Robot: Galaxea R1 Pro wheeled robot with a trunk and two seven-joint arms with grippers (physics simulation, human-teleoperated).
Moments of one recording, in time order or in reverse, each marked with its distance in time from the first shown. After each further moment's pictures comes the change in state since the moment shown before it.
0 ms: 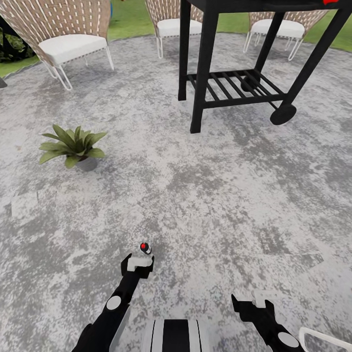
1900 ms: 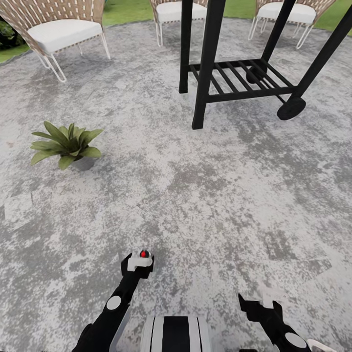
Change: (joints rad) left arm 0.000 0.000 -0.001 0.000 0.000 0.001 -0.001; right arm 0.000 0.000 -0.061 -0.001 0.000 0.000 0.001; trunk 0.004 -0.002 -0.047
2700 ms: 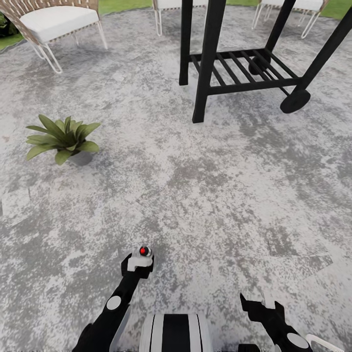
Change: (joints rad) left arm 0.000 0.000 0.000 0.000 0.000 0.000 0.000; right arm 0.000 0.001 -0.015 0.000 -0.001 0.000 0.000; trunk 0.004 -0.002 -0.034
